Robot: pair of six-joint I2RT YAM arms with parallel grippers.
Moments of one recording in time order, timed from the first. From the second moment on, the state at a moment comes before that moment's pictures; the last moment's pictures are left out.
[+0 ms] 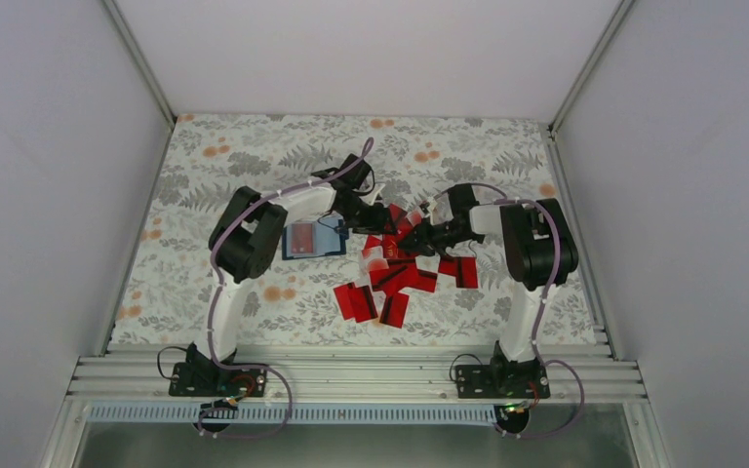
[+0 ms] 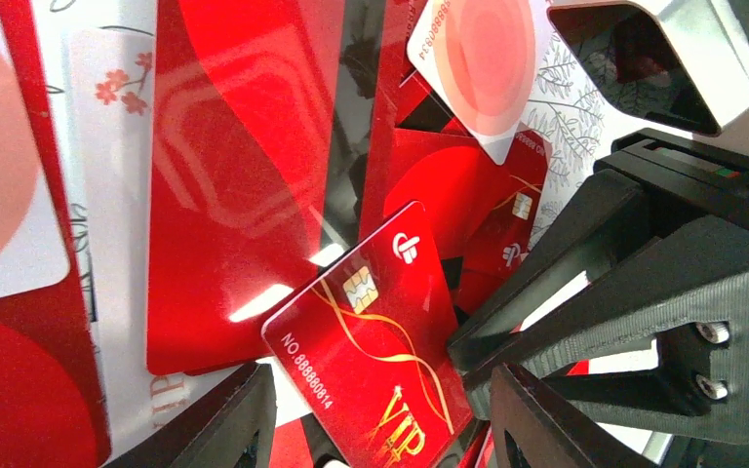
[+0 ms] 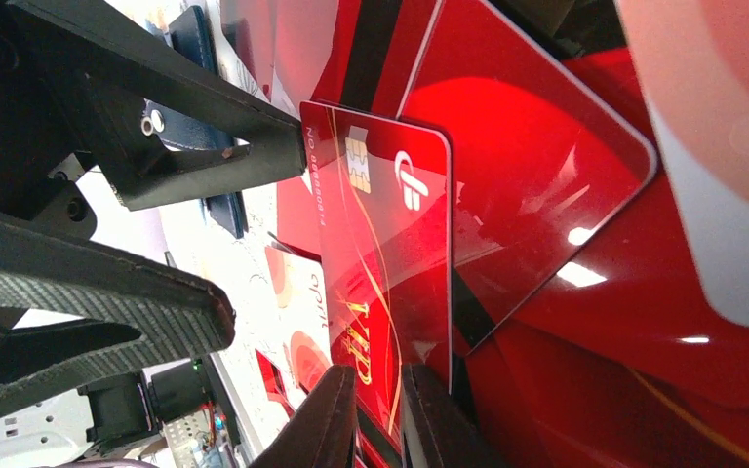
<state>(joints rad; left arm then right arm) -0.59 2.22 1.60 -0.53 0.62 -0.37 0.20 1.99 1.00 -0.31 -0.96 0.33</state>
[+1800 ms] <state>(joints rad) -0.58 2.22 1.49 -0.41 0.84 -0.36 0.21 1.88 1.10 -0.47 -0.76 0.28</state>
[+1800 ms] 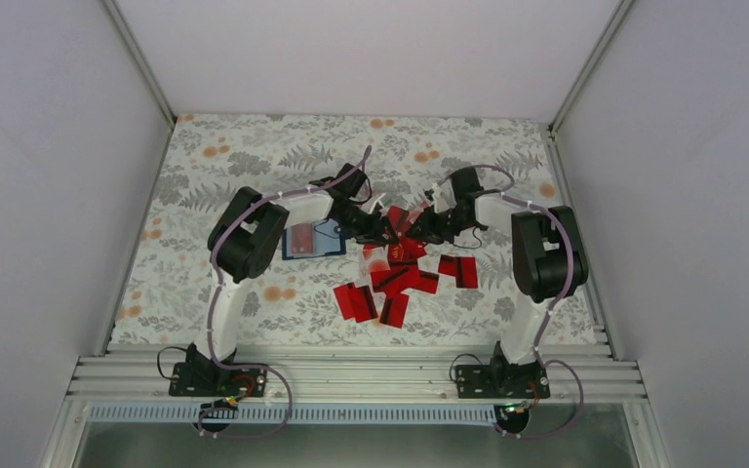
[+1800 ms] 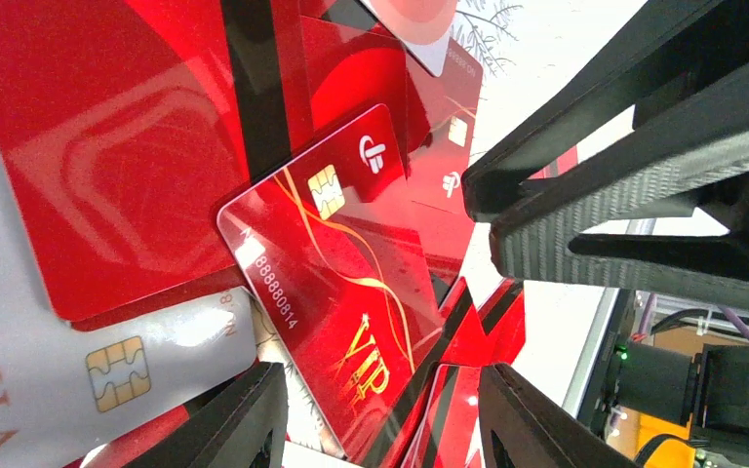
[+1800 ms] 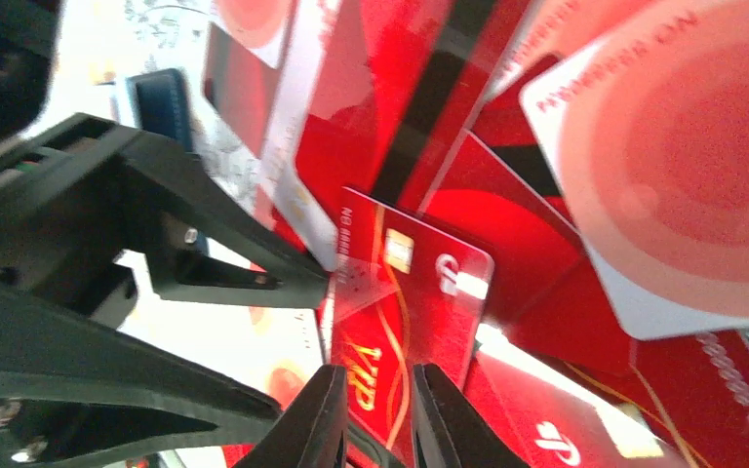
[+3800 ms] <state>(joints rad) -0.54 2.09 1.31 -0.08 0.95 -0.63 0.27 2.03 1.06 -0.28 -0.92 0.35</state>
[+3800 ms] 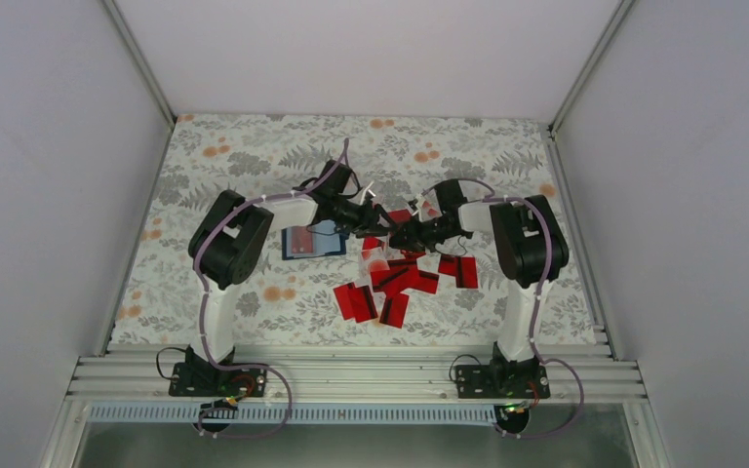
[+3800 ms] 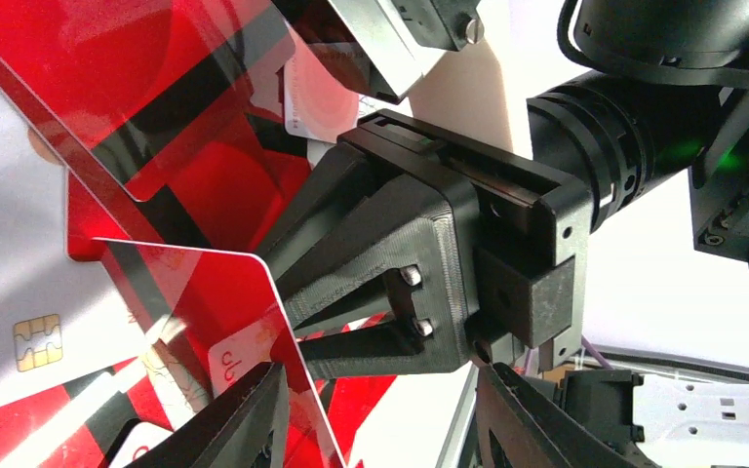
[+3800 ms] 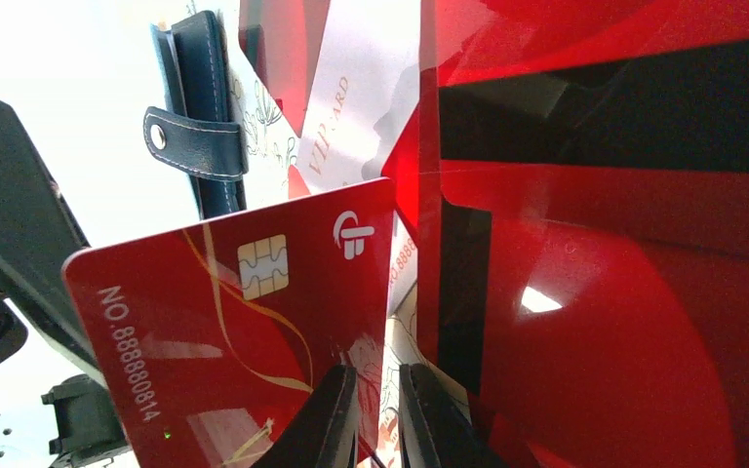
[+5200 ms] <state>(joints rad) -0.55 2.09 1.35 -0.29 0.69 -0.53 0.27 2.03 1.06 -0.27 -0.94 0.35</state>
